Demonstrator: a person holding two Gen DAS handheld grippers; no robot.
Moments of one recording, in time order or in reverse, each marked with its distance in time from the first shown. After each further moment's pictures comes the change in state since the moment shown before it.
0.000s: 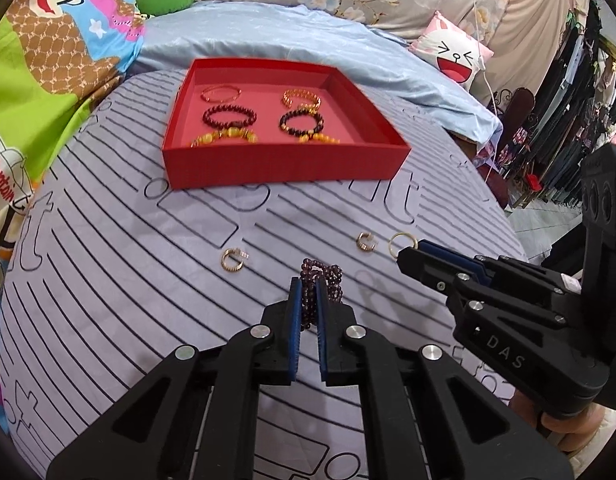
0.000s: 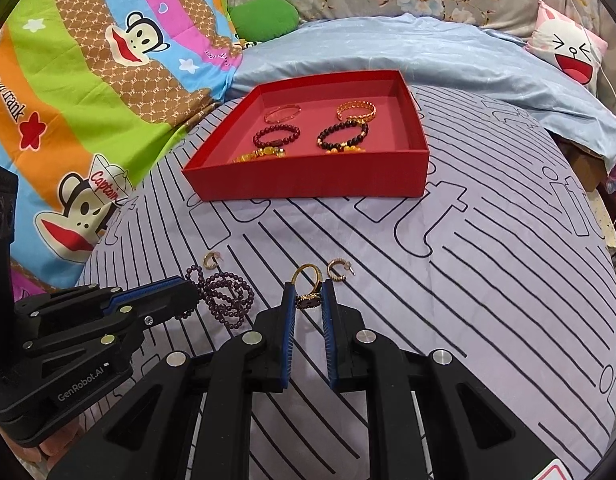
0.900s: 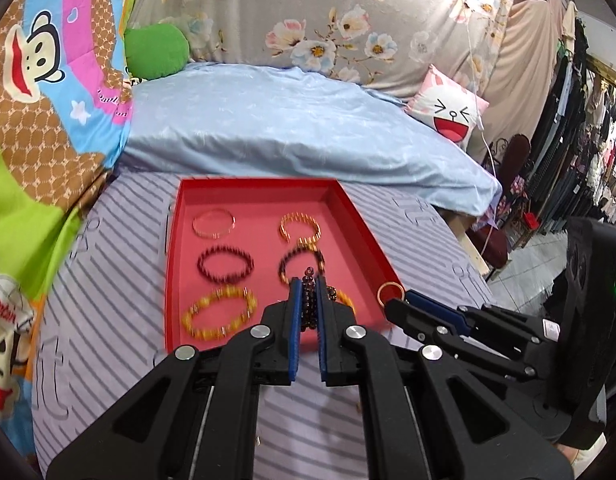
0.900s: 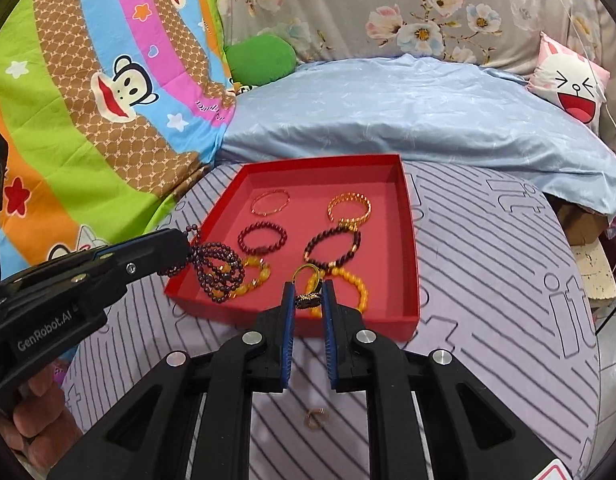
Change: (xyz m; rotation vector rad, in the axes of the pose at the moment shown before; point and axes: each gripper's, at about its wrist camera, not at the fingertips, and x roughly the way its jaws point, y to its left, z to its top) left arm 0.002 0.006 0.130 0.026 -0.195 0.000; right arm 0.018 -0.012 0.110 -0.006 -0.120 -0.013
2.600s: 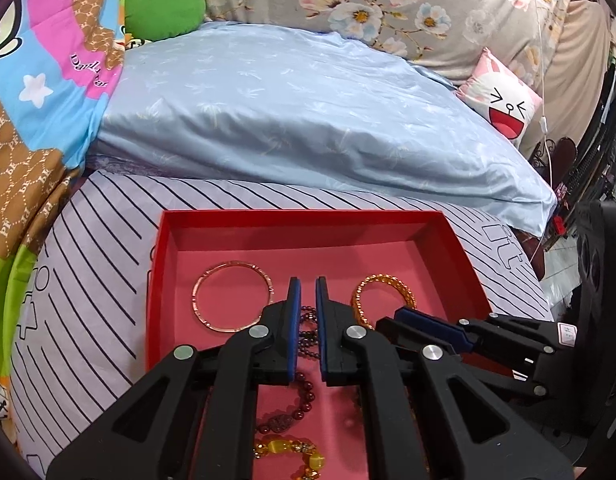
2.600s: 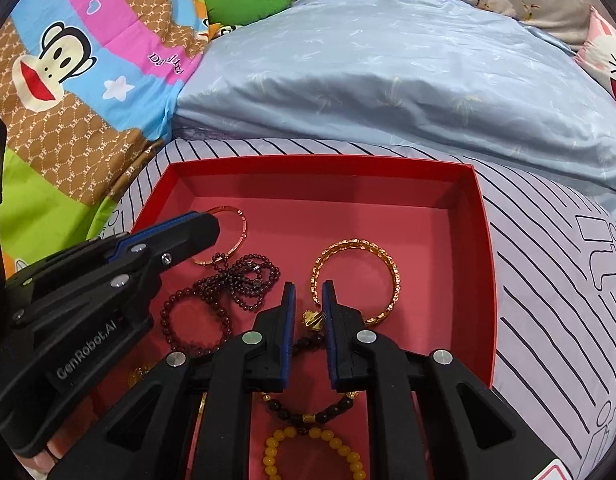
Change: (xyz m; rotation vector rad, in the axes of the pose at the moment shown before) left arm 0.162 0.070 0.067 -0.063 0.122 0.062; right arm 0.171 -0.015 0.082 -0.016 0.244 0.023
